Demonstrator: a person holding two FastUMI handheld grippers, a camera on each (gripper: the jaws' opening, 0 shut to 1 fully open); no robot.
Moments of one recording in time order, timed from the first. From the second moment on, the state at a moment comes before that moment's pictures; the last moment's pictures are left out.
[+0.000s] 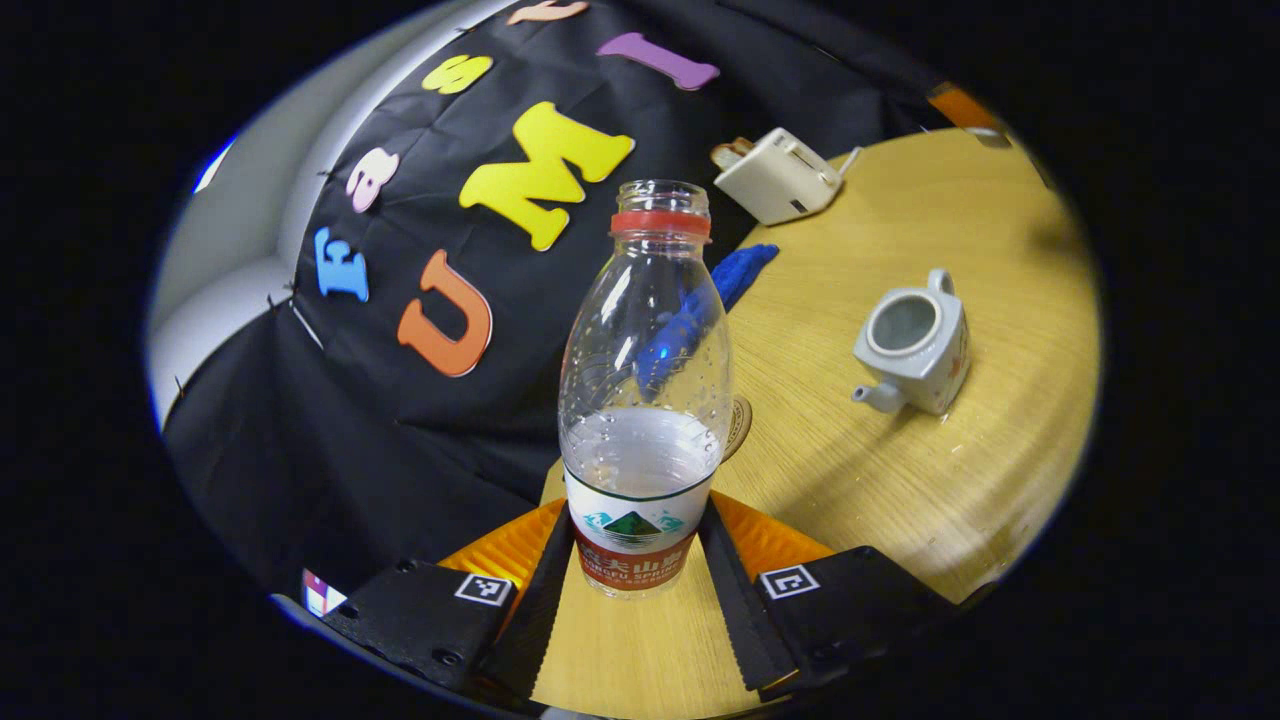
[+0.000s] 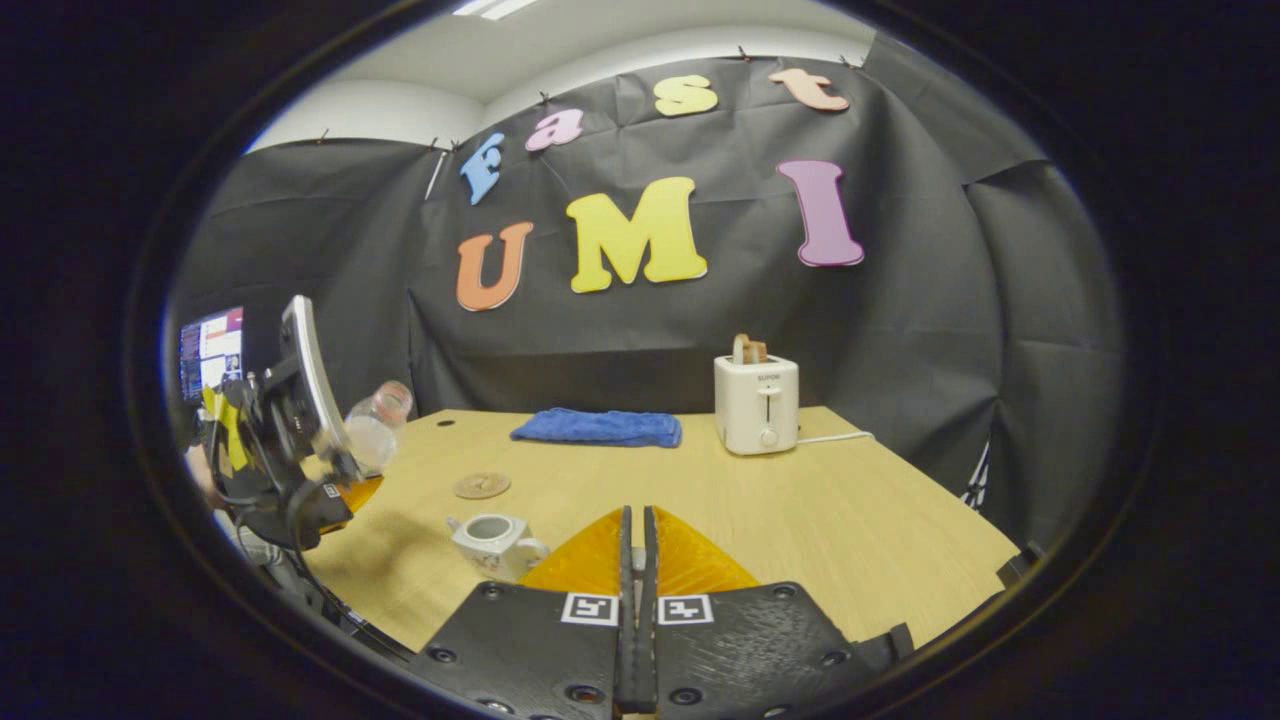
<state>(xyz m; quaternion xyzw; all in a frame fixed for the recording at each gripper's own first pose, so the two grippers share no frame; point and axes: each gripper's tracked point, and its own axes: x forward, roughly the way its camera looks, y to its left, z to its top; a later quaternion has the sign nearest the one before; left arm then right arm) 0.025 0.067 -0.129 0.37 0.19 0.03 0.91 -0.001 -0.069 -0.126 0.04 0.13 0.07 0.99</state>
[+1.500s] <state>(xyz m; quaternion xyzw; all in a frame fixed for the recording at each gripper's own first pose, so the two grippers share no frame) 0.175 0.052 -0.156 -0.03 0.16 -0.03 0.99 0.017 -0.064 -0.150 0.02 0.16 0.05 0.99</state>
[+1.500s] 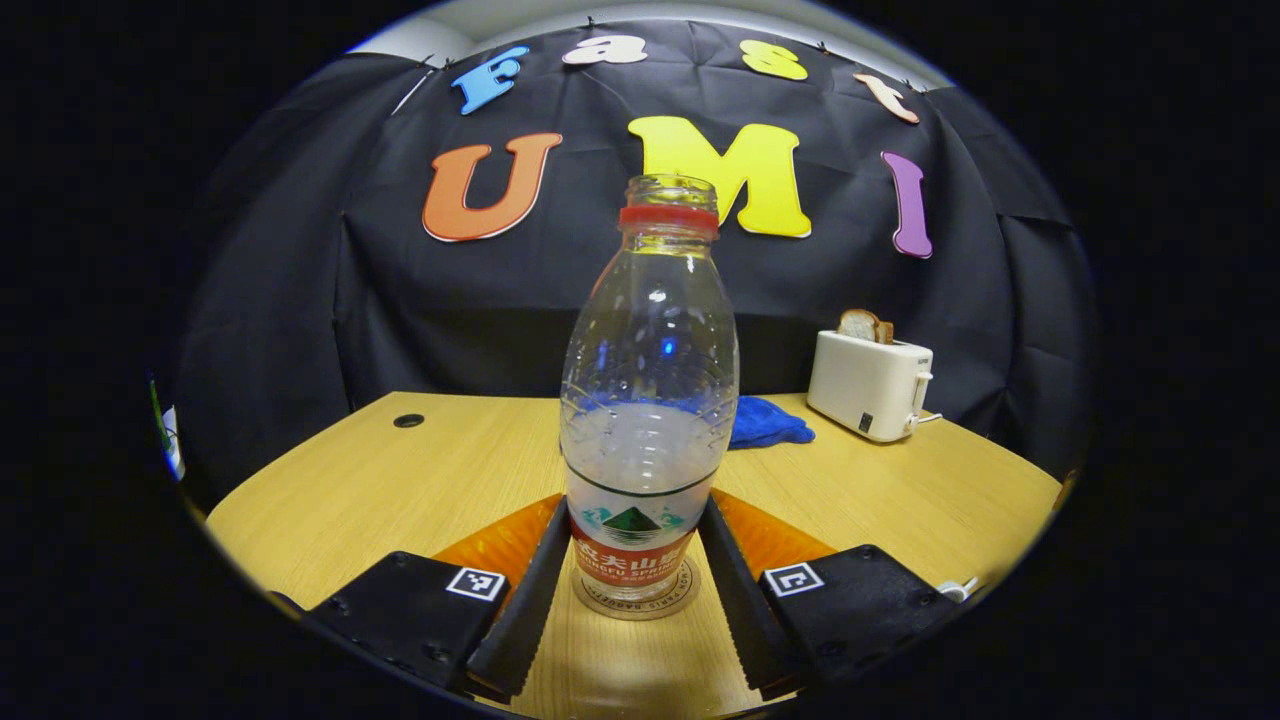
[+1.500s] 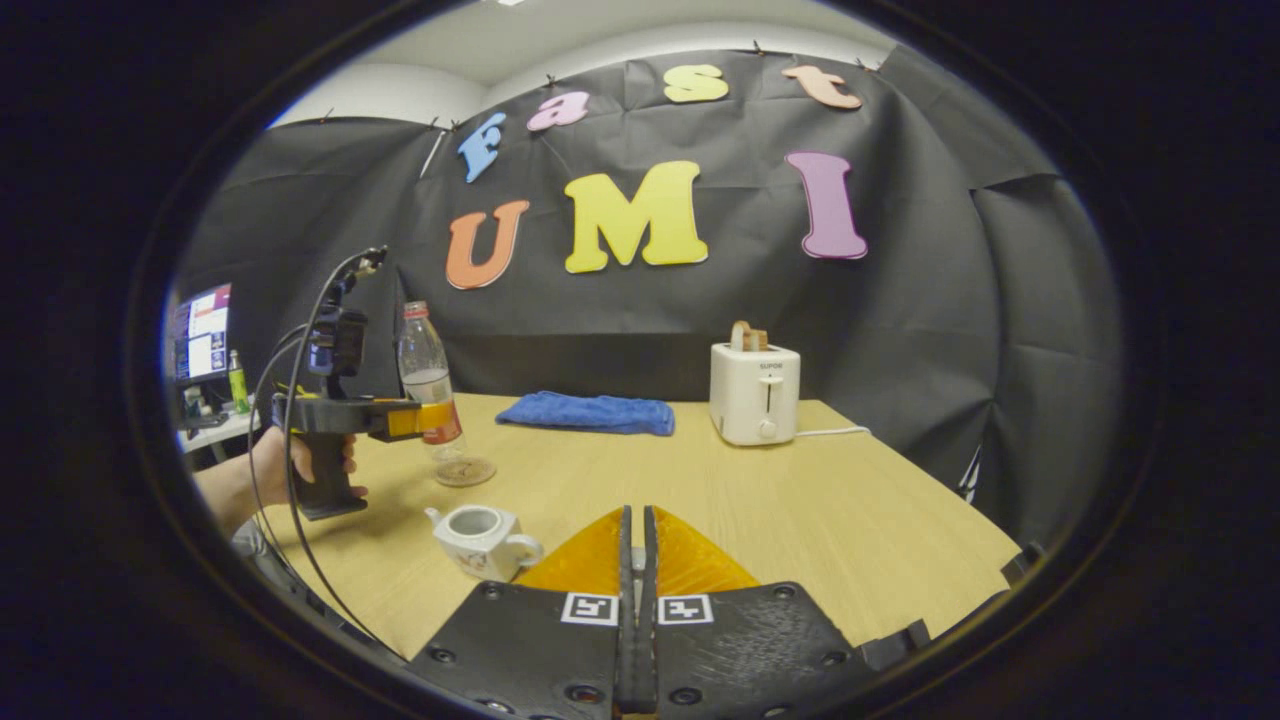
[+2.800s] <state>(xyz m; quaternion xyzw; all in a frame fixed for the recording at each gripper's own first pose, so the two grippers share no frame) 0.147 0.052 -0.180 -0.06 0.21 -0.03 0.97 0.017 -0.059 -0.155 0.02 0.16 0.05 0.99</state>
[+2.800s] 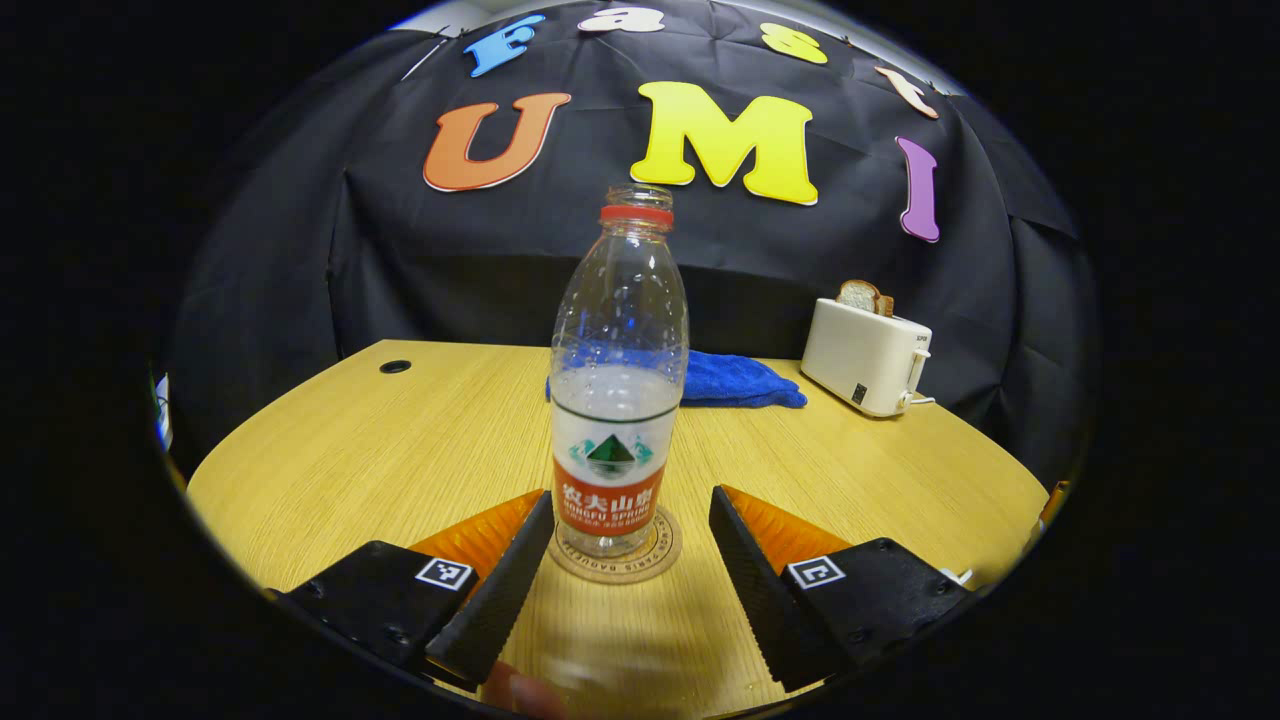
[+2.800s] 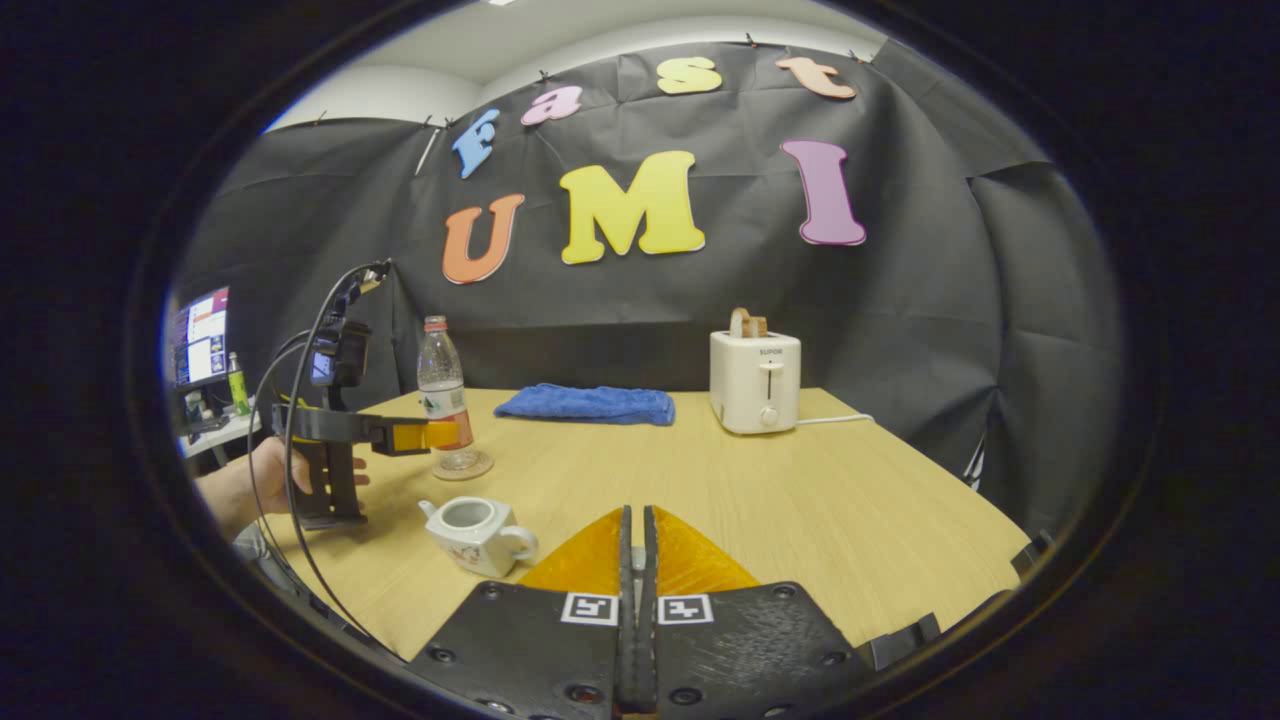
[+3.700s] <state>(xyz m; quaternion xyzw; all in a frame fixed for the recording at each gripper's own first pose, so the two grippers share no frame) 0.003 0.135 -0.117 0.00 0.13 0.08 0.99 0.064 0.062 -0.143 0.01 0.14 0.18 0.97</state>
